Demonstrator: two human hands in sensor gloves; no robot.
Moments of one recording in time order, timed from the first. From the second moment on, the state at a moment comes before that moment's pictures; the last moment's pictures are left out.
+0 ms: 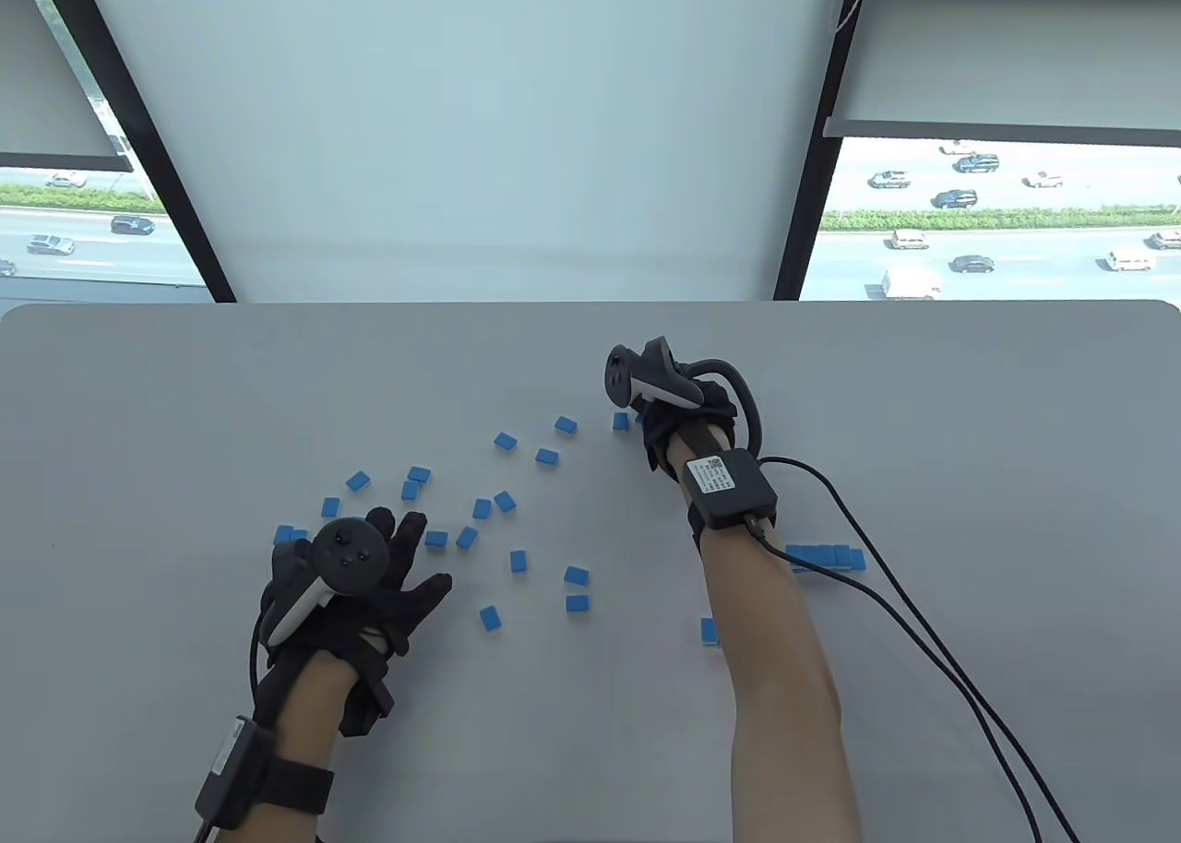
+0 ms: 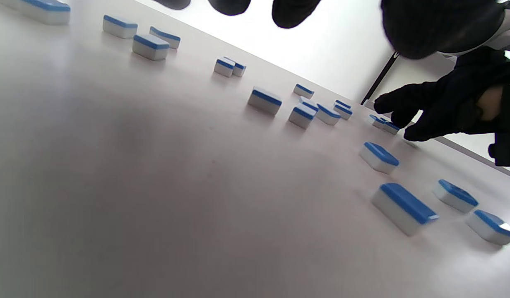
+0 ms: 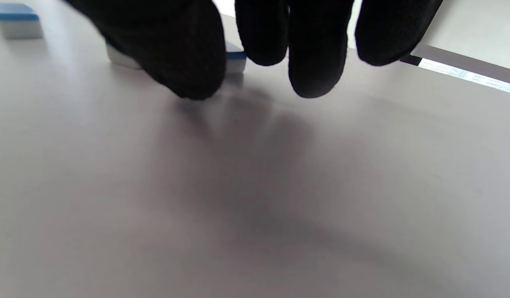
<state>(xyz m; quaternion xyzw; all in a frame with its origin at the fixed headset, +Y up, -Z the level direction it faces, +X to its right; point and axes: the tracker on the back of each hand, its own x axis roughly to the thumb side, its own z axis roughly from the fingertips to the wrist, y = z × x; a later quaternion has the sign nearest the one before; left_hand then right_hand) -0.274 -0.736 -0.348 -0.12 -0.02 0.19 0.97 0.049 -0.741 -0.575 -0.05 -0.14 -0.99 0.09</state>
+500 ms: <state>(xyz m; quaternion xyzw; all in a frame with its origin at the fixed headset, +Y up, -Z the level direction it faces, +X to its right) -0.274 -0.736 -0.348 -0.13 -0.02 0.19 0.97 0.052 -0.749 -0.581 -0.04 -0.13 -0.99 0.08</state>
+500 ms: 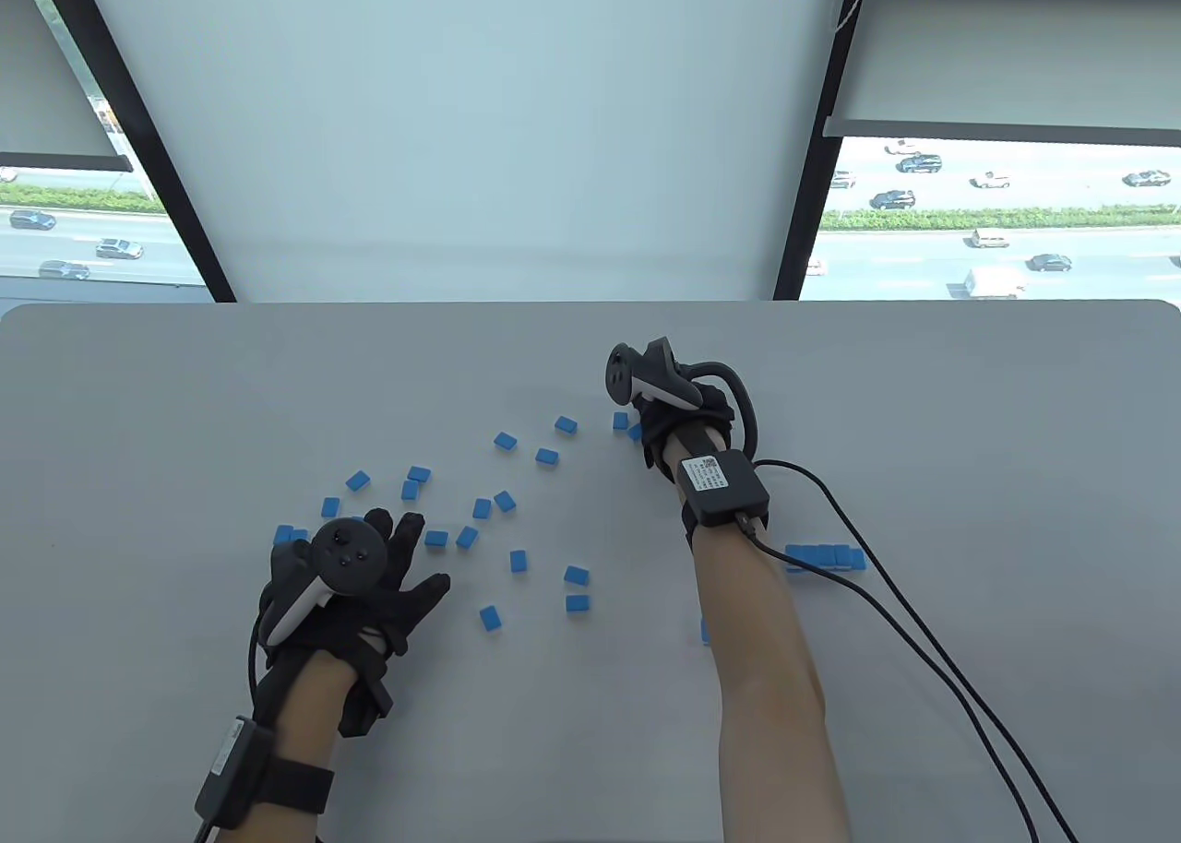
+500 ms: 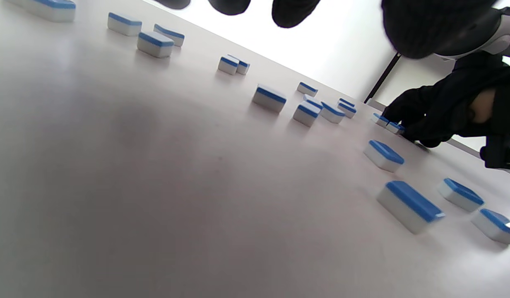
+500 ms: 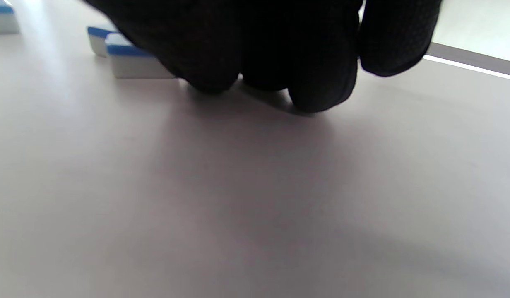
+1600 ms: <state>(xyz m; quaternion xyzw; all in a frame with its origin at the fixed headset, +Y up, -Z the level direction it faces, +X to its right) -0.272 -0.727 -0.344 -0.11 -0.03 0.19 0.98 0.158 -0.638 -0.466 -0.10 0.01 -0.99 0.13</state>
